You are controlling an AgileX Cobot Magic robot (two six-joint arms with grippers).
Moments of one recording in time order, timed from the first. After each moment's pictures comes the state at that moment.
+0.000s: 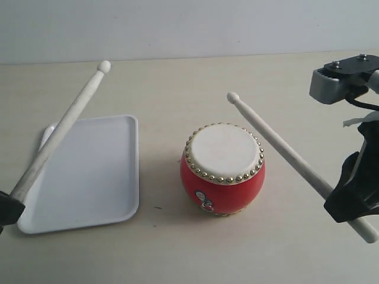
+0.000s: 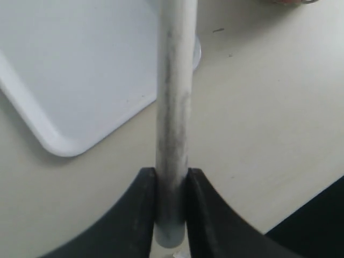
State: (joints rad) left arm -0.55 0.91 -0.64 -0.15 0.92 0.10; right arm 0.48 1.12 -0.84 0.25 1.22 -0.18
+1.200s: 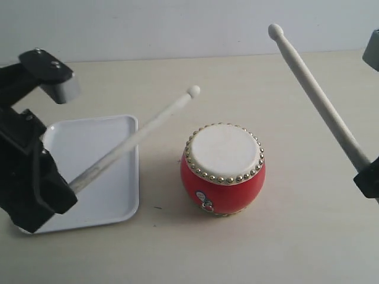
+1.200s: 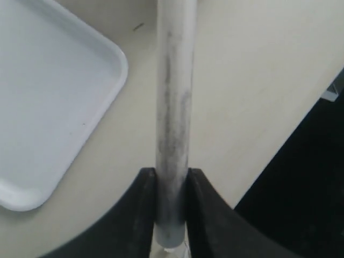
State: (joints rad) left arm -0.63 1.24 -0.93 -0.25 1.10 0.37; right arm 0.48 0.96 -0.86 0.16 1.22 -0.11
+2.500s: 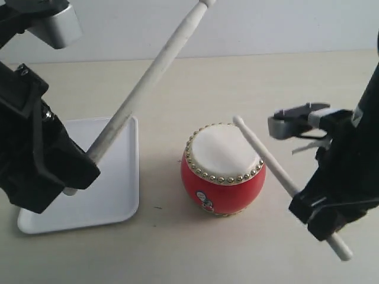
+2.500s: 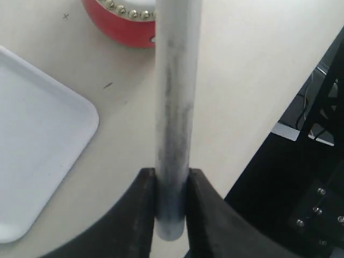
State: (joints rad) left arm -0.77 1.18 -1.05 -0.25 1.11 0.21; right arm 0.48 1.39 -0.86 0.24 1.22 -0.17
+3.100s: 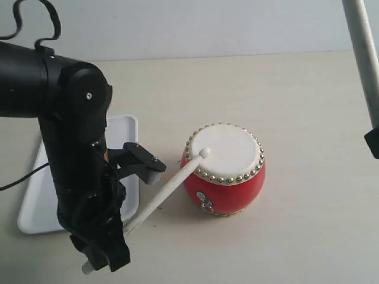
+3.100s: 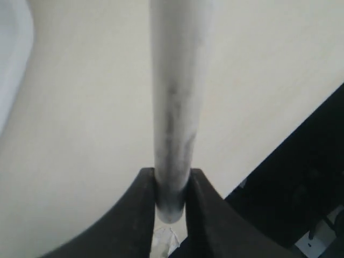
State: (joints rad) left arm -0.77 1.75 -1.03 -0.22 1.16 0.32; right arm 0.48 0.87 -0.96 0.23 1.23 -0.05
